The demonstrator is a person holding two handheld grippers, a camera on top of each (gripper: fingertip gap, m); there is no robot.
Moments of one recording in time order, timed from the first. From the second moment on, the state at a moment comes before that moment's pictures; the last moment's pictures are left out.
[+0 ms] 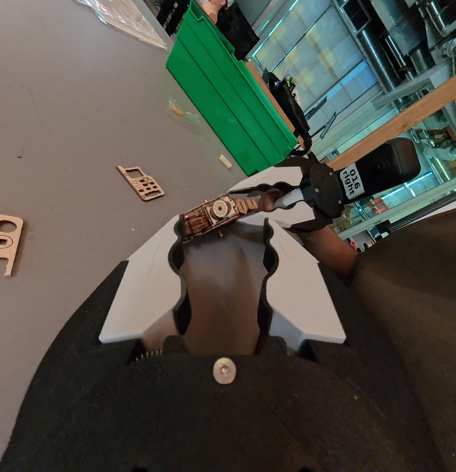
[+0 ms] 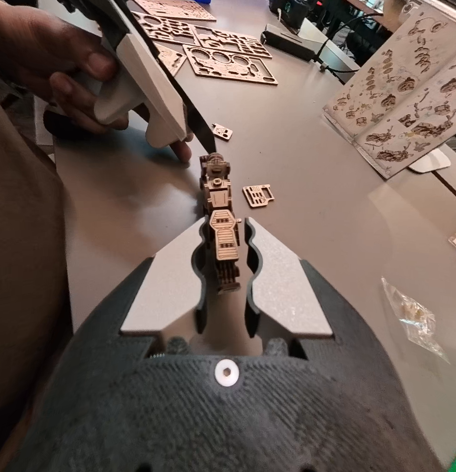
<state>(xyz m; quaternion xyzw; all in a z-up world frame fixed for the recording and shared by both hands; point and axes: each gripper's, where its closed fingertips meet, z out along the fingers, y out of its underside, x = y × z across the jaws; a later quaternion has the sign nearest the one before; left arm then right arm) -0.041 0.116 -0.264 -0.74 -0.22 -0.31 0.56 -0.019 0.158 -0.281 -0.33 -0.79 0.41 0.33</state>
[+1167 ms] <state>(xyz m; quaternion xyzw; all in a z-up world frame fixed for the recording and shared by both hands) -0.043 0.116 -0.264 -0.73 -0.22 -0.31 0.56 -0.022 0.164 -0.279 -0.35 -0.77 0.41 0.33</state>
